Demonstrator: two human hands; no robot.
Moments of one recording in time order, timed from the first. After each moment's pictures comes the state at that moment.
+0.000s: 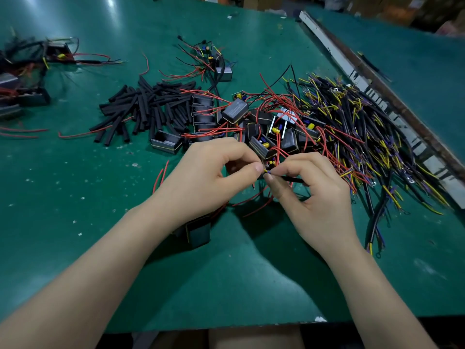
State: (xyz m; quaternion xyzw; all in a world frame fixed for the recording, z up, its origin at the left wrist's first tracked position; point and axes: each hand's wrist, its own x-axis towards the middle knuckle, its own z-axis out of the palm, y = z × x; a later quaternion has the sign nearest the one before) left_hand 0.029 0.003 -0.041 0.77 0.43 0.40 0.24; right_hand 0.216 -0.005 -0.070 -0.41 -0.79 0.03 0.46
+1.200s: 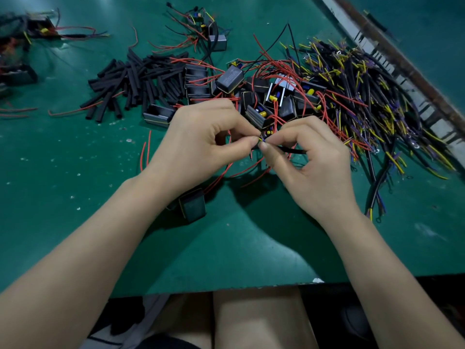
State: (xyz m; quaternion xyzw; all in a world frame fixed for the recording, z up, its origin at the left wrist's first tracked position) left_hand 0.027 0.005 -0.044 0.80 0.40 0.42 0.14; right_hand 0.212 -0.007 -0.070 -0.42 -0.78 0.04 0.46
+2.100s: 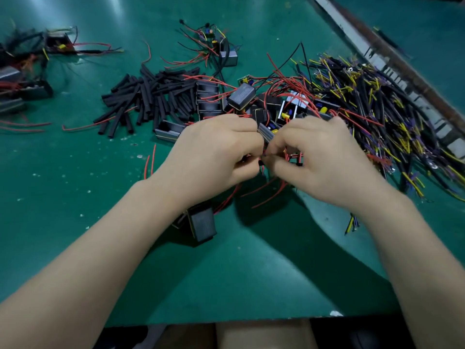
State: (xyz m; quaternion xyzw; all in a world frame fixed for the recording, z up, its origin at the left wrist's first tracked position) left_hand 0.023 0.018 -0.040 0.88 0.37 0.30 -0.03; right_hand 0.207 0.019 -0.024 -0.44 -0.87 0.00 0.20
